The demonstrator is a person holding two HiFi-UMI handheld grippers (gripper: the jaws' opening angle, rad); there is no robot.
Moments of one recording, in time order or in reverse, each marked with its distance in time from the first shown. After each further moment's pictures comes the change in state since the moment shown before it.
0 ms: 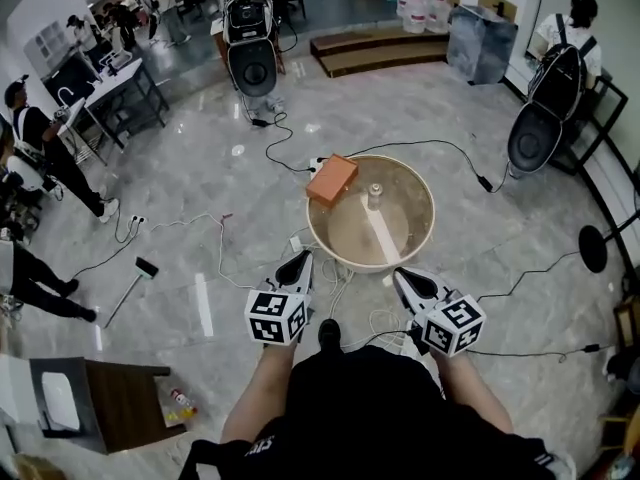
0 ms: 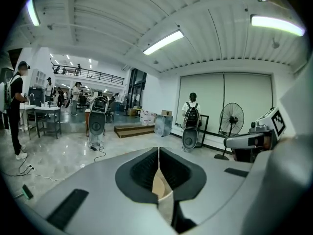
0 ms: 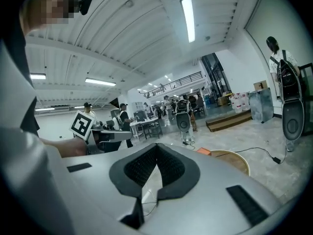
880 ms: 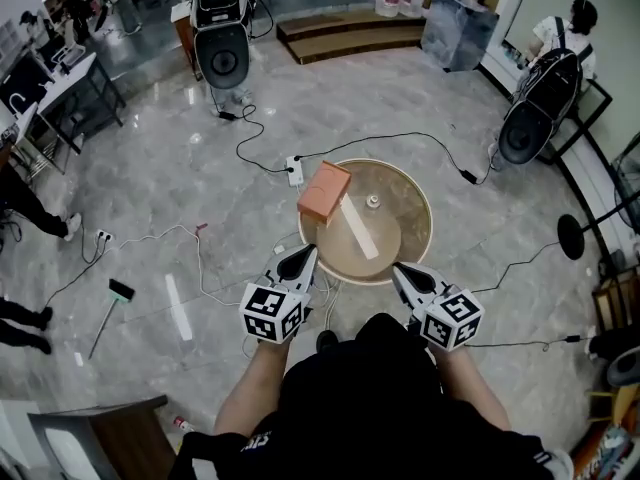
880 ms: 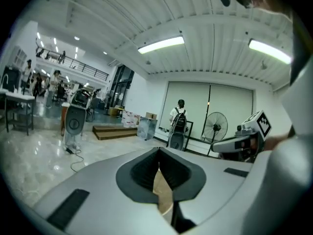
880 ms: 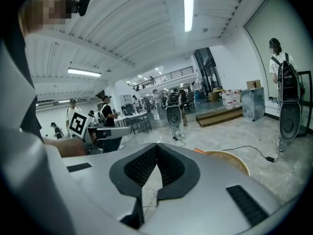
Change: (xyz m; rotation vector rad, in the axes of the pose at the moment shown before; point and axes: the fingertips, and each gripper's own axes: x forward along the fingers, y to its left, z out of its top) left arm 0.120 0.146 0.052 -0.021 -0.040 -0.277; right arm 0.186 -0.040 0.049 0.030 0.085 -0.139
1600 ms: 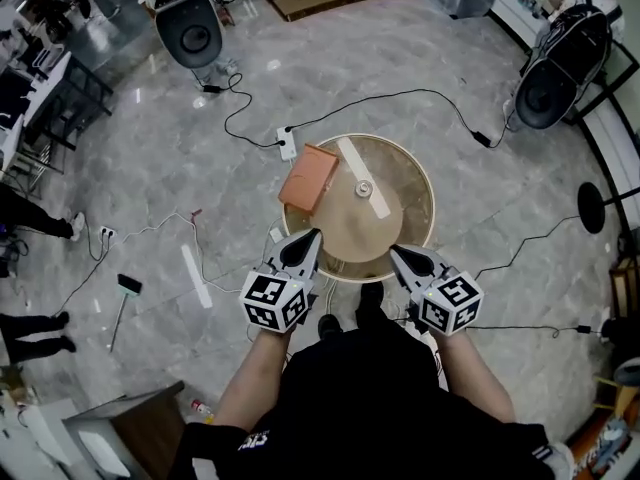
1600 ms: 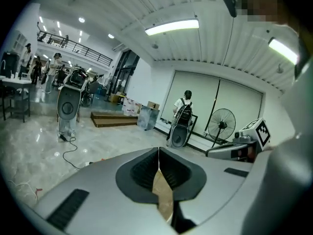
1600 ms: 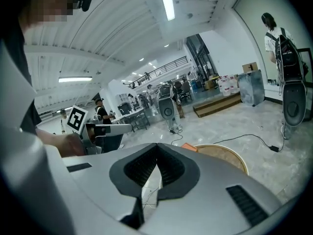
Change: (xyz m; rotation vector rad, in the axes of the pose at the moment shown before) left arm 0.206 0.007 -0.012 -0.088 0.128 0.004; right arm 0.064 -0.192 -0.002 0.111 0.075 0.033
